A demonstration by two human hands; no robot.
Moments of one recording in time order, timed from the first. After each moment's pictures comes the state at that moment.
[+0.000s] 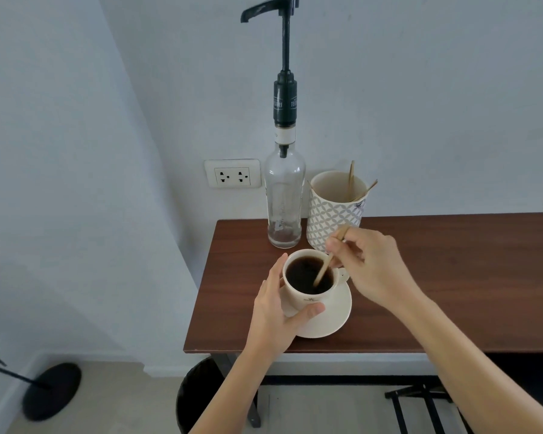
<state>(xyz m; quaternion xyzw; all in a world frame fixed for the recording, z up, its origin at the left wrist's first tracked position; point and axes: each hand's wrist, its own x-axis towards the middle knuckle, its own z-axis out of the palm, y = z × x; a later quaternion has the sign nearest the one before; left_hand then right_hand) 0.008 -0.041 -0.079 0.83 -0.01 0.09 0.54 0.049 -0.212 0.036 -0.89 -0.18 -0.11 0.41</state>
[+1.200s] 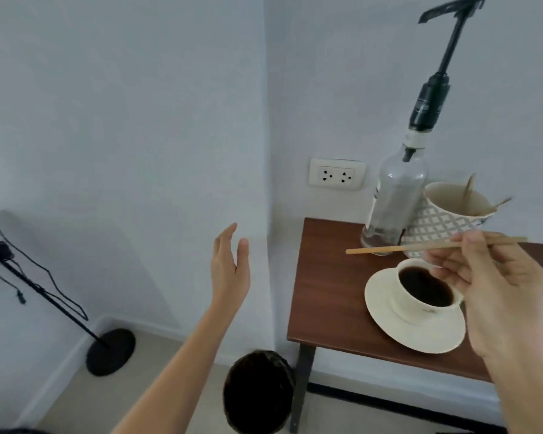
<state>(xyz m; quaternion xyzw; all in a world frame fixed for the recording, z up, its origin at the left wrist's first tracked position) 0.000 0.184 -0.055 0.82 0.16 0.31 0.45 -0.011 -0.125 0.058 -0.63 -0.02 -0.17 0.75</state>
